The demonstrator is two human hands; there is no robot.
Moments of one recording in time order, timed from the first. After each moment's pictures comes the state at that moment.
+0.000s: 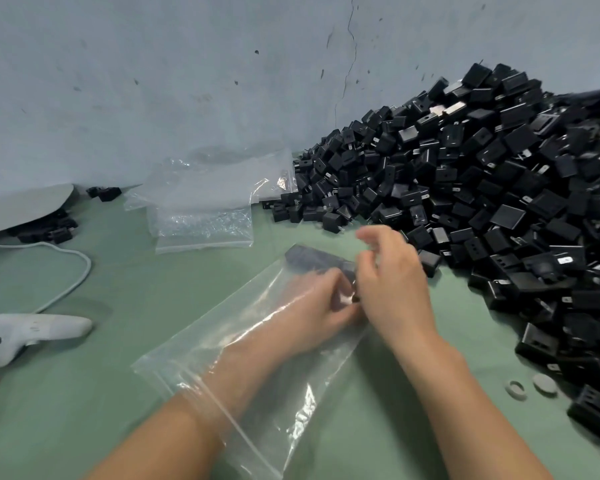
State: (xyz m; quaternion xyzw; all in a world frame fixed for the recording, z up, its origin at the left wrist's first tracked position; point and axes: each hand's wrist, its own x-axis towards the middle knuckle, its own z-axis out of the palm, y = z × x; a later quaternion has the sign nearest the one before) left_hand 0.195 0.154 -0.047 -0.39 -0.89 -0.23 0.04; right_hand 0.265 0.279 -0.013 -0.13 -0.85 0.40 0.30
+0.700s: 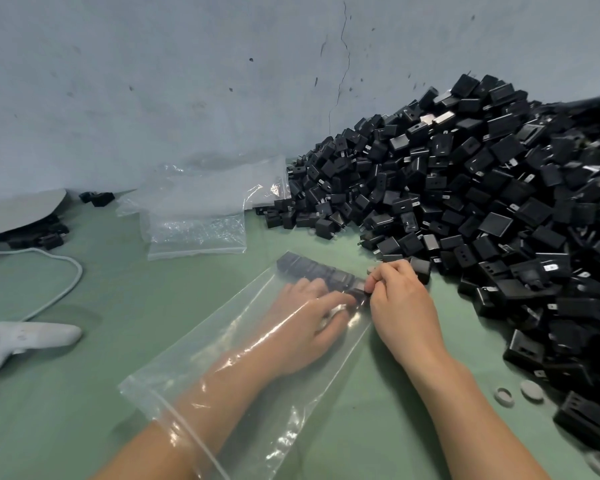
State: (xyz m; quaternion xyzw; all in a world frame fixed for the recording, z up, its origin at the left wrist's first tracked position) left_hand 0.198 0.147 -0.060 -0.45 -0.86 -0.20 0.10; right_hand 0.269 0.303 -0.042 -0.21 -0.89 0.35 0.21
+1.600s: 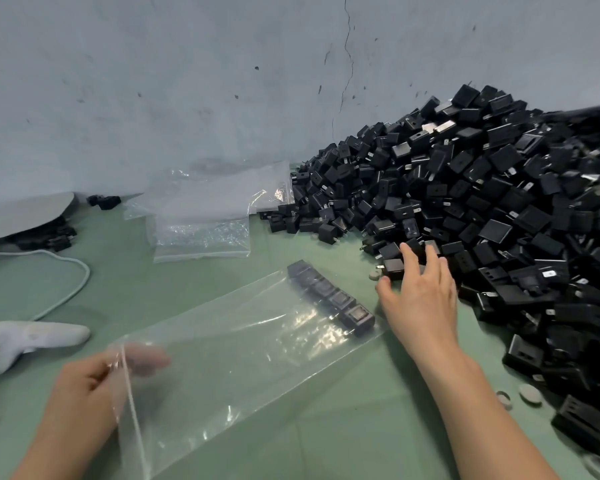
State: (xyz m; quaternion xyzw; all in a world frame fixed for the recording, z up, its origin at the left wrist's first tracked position) left_hand 0.234 -0.065 -0.052 -0.07 -0.85 -0.51 0.10; right_hand 0.267 0.322 -0.045 -0.27 -0.91 0.24 0.21
